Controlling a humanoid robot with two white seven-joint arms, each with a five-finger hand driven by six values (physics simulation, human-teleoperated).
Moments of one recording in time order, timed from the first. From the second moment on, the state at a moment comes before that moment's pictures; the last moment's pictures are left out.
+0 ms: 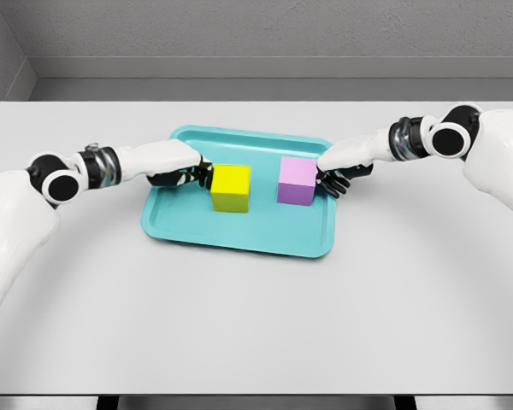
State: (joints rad) left arm -0.74 0.39 -0.58 -0.99 -0.52 -0.61 -0.55; right arm -1.12 -0.48 1.22 -0.88 0.19 -0.57 0.68
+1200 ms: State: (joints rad) left arm -0.73 0.45 -0.58 -1.01 -0.51 -0.61 -0.55; right arm -1.16 -0.47 1.26 -0.90 0.16 -0.61 0.61
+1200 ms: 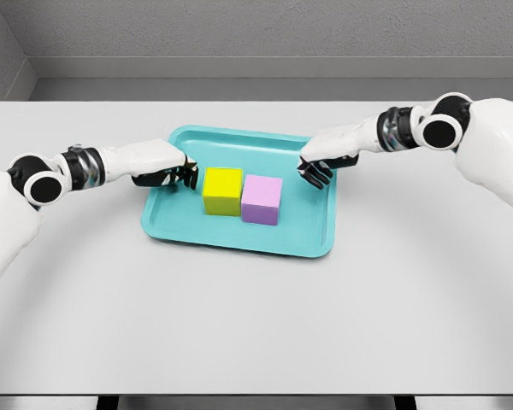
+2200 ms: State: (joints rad) left arm -0.73 0.45 -0.59 -1.07 -0.47 -0.61 -0.54; right arm -1.16 -0.65 1.32 -1.49 0.15 -0.61 0.61
